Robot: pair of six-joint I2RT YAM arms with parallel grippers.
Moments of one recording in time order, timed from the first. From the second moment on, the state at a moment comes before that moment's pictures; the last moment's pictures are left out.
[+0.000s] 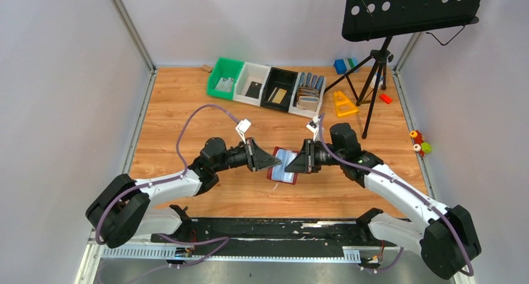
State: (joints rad) left arm -0.74 1.22 0.42 0.77 0.54 -0.96; right arm 0.54 1.03 0.62 -0.13 -0.74 0.72
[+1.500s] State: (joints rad) left arm -0.76 1.55 0.60 0.30 0.25 -0.66; right arm 0.57 1.53 0.61 0.19 -0.66 0.68
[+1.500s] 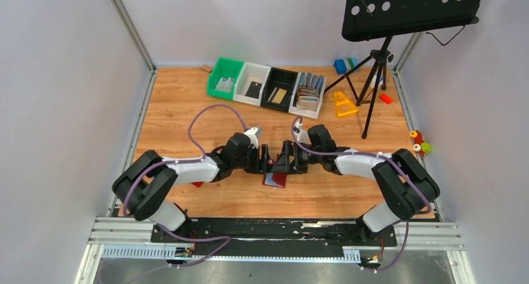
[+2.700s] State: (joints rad) left arm -0.52 0.93 0.48 -0.16 0.15 -0.51; right arm 0.70 1.77 0.85 0.19 -0.55 0.60
